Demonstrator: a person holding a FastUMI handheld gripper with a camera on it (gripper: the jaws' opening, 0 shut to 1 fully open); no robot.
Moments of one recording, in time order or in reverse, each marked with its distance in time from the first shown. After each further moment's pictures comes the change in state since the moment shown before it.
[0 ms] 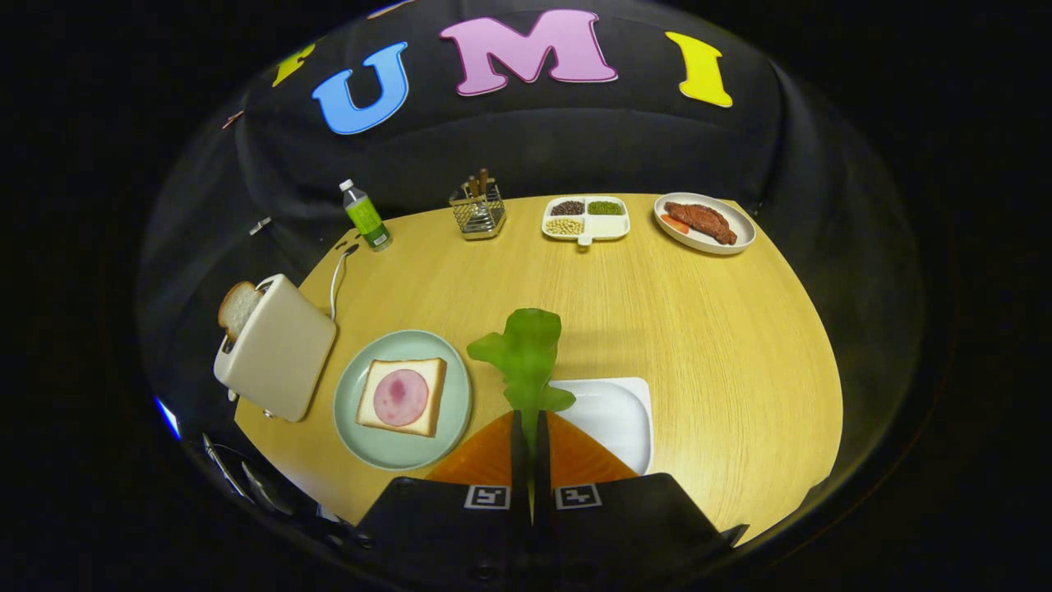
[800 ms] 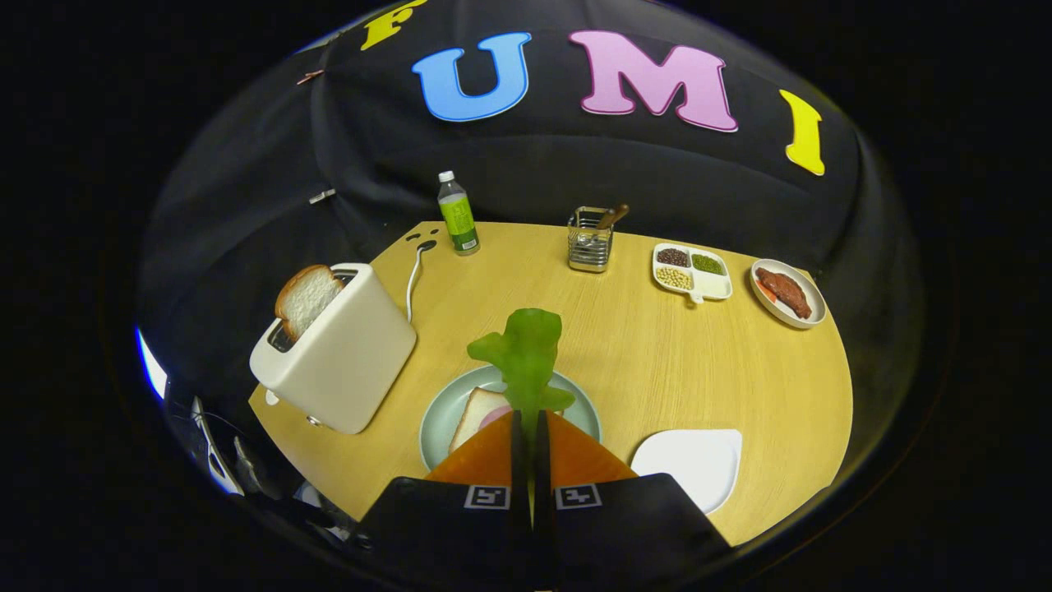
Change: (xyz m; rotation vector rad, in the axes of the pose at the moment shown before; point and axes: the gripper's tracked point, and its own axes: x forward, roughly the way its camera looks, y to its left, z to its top) arm 0.026 0.138 0.023 -0.199 -0.050 0.110
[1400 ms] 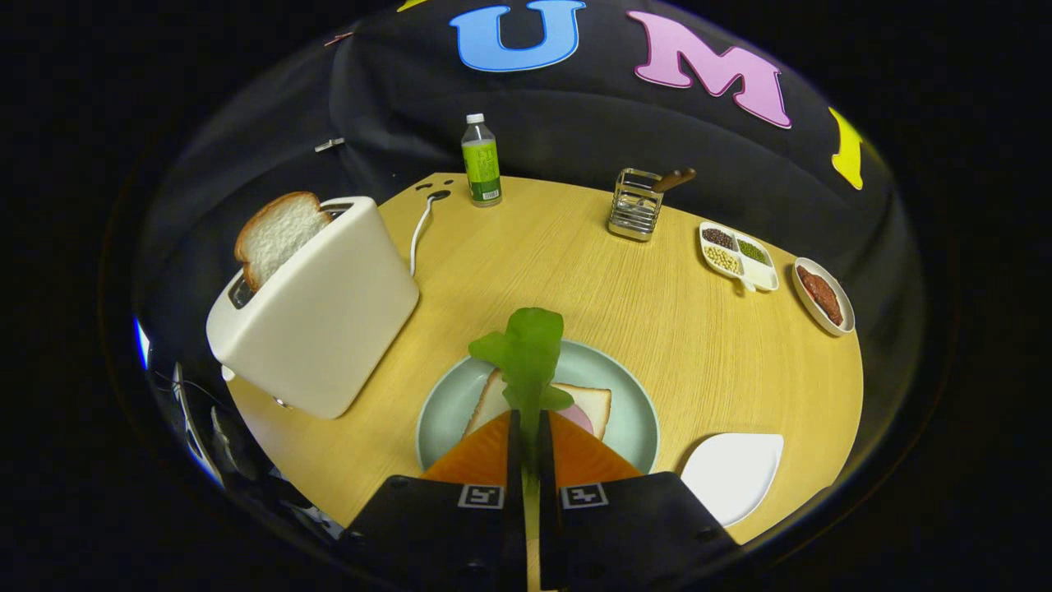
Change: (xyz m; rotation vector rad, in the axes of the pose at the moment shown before) arm 0.064 0.030 -0.039 -0.081 0.123 -0.022
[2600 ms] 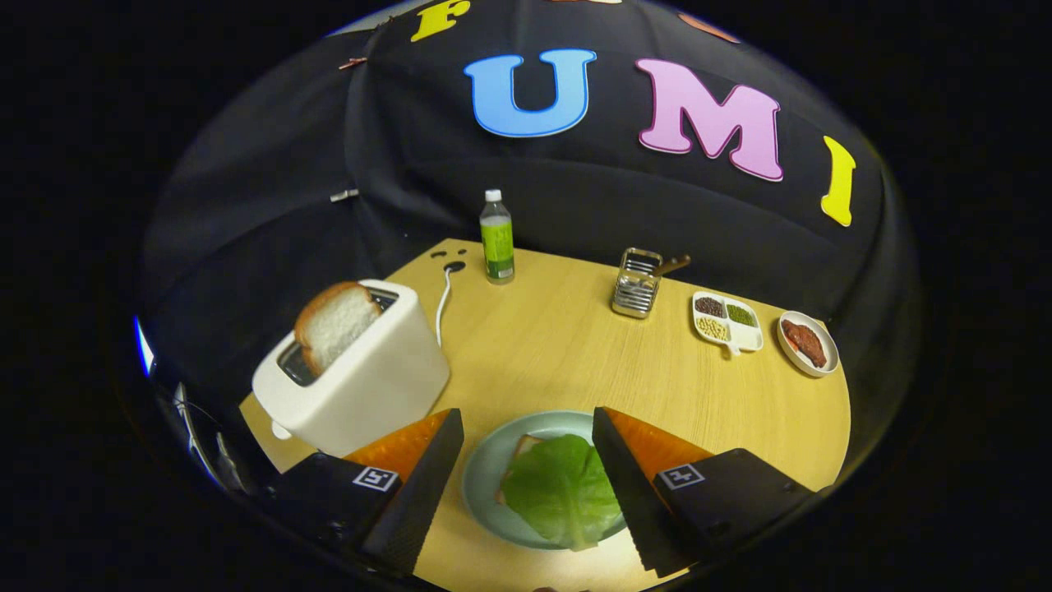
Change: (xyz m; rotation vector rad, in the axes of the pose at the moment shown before) arm -0.061 0.046 0.098 0.010 -0.278 0.022
